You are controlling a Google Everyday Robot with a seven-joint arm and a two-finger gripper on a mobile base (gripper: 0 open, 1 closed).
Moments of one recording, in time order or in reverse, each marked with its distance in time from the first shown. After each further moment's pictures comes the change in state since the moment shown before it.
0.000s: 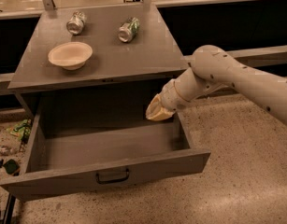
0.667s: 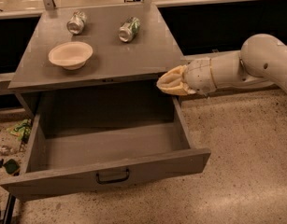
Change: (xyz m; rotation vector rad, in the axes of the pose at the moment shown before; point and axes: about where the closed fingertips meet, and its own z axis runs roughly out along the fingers) arm -0.038 -0.033 -0.110 0.272 -0.353 -0.006
